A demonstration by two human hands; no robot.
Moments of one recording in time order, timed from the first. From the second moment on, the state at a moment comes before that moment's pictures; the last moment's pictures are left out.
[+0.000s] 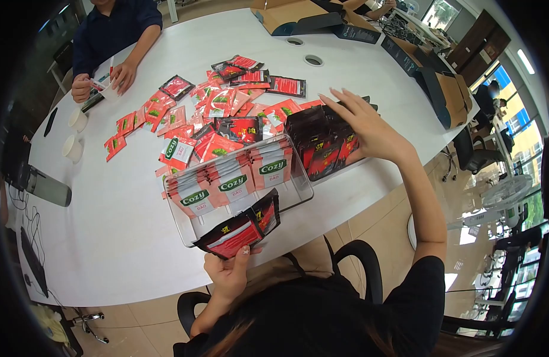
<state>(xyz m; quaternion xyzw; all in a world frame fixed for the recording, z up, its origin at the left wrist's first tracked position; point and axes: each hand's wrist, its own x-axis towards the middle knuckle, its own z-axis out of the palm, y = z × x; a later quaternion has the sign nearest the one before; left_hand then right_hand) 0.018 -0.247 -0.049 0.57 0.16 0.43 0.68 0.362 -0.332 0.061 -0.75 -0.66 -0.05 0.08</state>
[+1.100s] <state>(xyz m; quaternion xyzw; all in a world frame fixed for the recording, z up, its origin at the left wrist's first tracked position) 0.021 -0.242 -0.040 0.55 0.15 0.39 0.73 0.343 -0.335 0.093 -0.72 -0.66 -0.02 0.22</state>
